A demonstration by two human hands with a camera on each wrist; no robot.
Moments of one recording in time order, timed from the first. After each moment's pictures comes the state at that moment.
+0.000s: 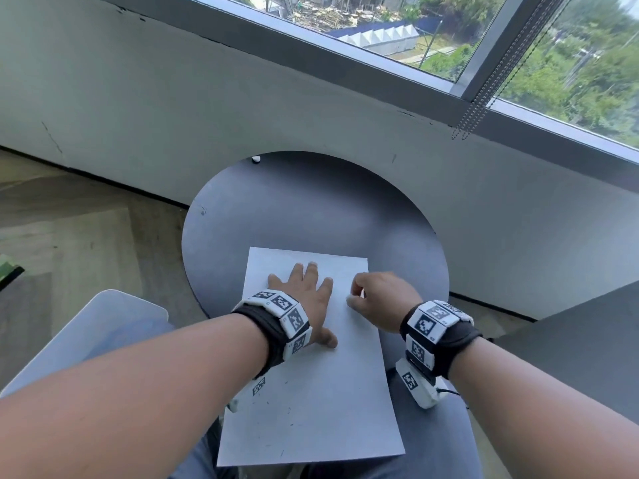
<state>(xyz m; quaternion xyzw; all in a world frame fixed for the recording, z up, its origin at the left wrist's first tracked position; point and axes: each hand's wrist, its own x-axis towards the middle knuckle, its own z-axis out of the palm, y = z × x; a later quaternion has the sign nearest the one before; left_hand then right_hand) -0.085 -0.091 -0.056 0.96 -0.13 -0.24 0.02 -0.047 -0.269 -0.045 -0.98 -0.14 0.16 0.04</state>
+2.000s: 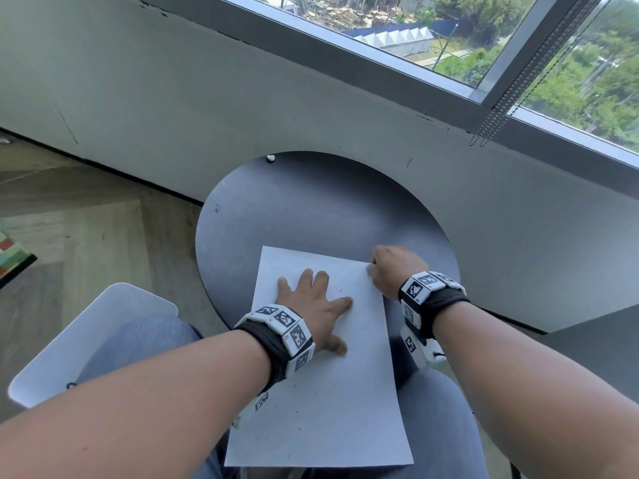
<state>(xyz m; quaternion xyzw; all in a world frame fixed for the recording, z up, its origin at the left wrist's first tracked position) -0.094 -0.084 -0.063 0.96 -0.16 -0.22 0.06 0.015 -0.261 -0.048 -0.99 -0.09 0.13 -0.04</state>
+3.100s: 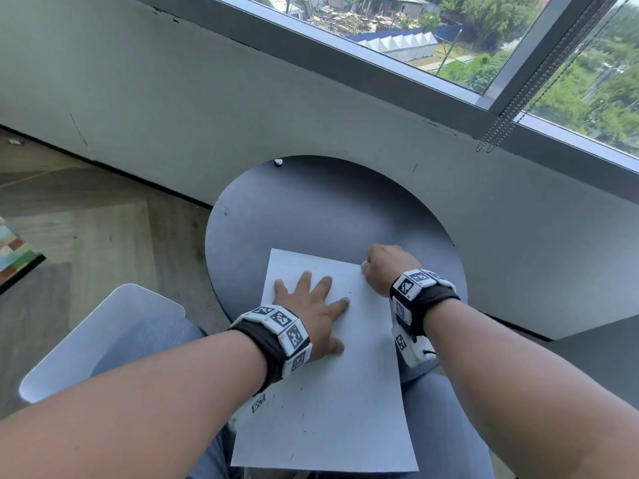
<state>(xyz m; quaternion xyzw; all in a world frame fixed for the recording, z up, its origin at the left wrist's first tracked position) -0.097 -0.072 -0.064 0.96 -0.15 -0.24 0.04 0.018 -0.234 -0.045 -0.99 -0.08 0.13 -0.05</state>
